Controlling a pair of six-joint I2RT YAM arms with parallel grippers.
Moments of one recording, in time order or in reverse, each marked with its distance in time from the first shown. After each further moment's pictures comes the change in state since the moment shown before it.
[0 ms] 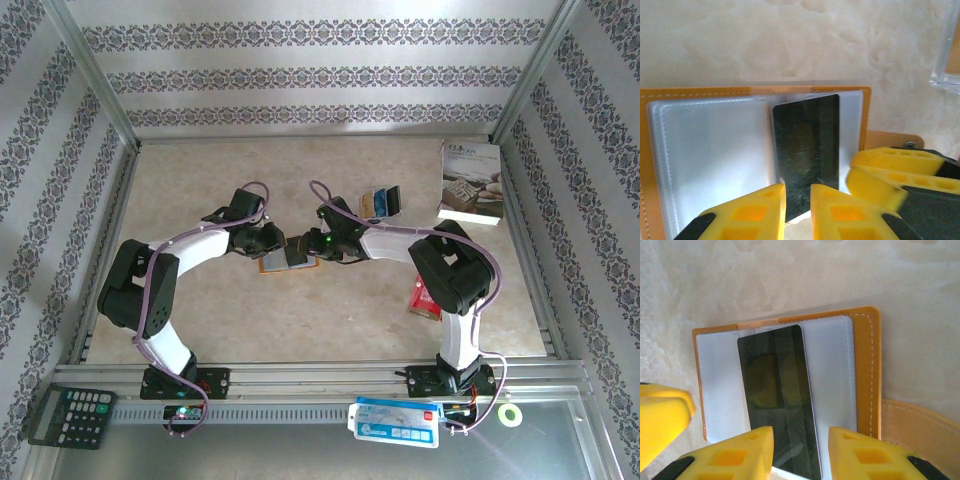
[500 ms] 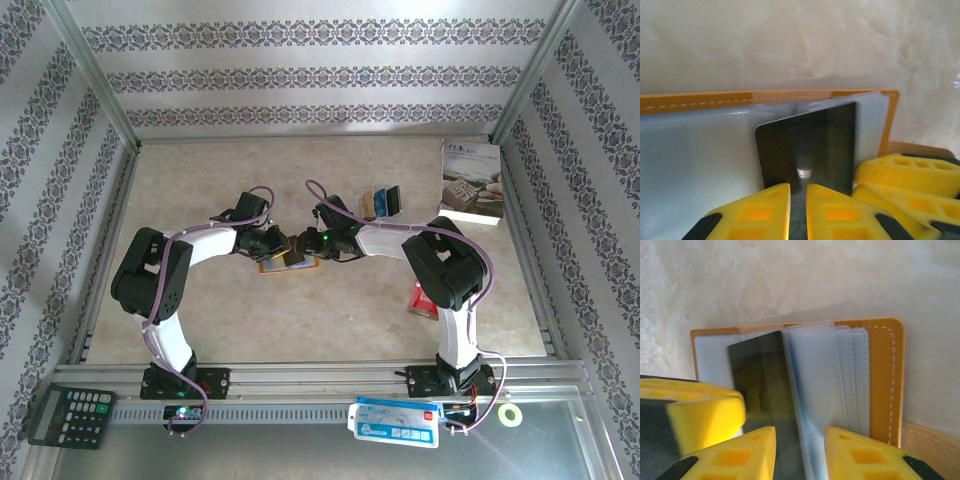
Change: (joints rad) left arm 0.000 0.117 0.010 0.058 0.042 -0.032; right arm 0.000 0.046 0.042 -0.006 -0.038 -0.016
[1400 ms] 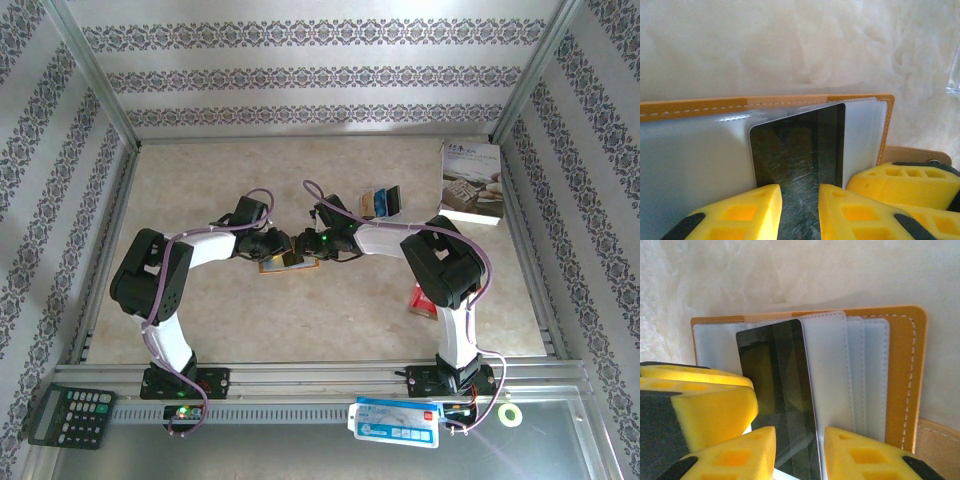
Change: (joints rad) left arm 0.002 -0.014 -0.068 0.119 -0.002 -0.027; right arm 0.001 0.016 0.026 -0.034 -0.033 -0.026
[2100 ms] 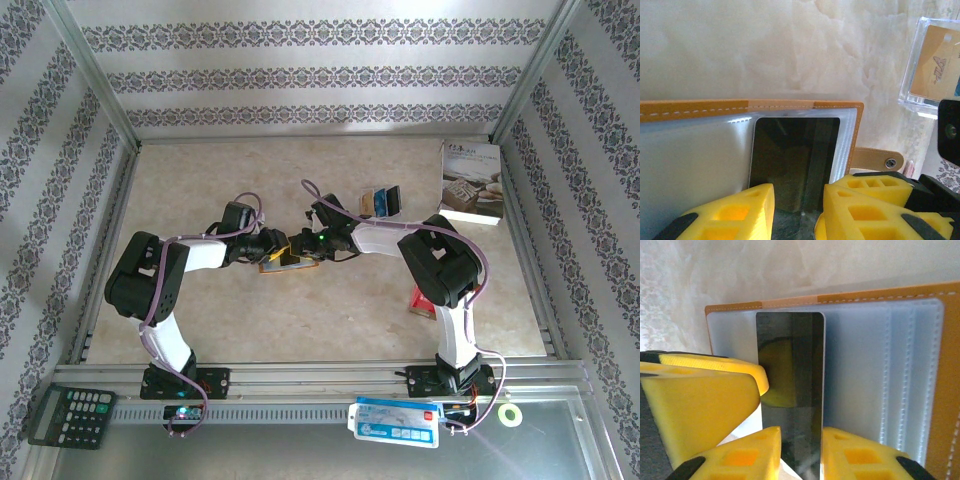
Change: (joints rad) left arm 0.064 -0.018 -0.126 0.244 0.140 -0.132; right arm 0.008 0.017 0.026 -0.005 -0.075 0.035
